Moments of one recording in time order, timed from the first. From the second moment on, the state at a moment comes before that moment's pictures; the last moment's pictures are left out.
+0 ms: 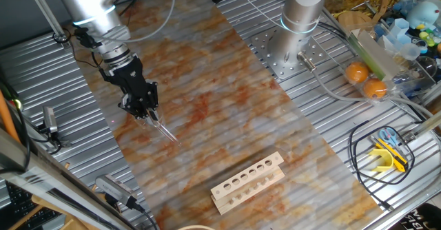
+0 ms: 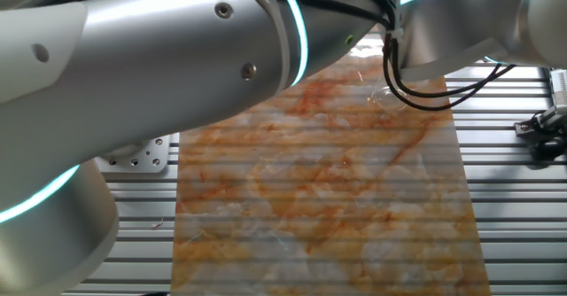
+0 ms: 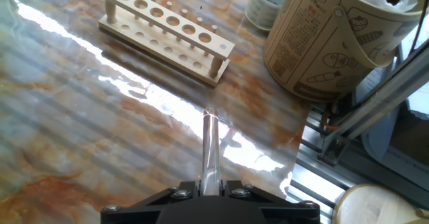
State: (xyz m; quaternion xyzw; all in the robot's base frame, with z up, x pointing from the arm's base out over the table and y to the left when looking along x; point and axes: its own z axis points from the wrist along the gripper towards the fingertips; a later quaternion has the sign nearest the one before) arm 0.604 0.125 0.171 -0.83 0.47 0.18 0.25
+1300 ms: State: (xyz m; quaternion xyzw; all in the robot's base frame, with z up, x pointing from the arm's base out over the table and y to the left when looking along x) arm 0.605 0.124 0.169 -0.82 0.47 0.19 0.26
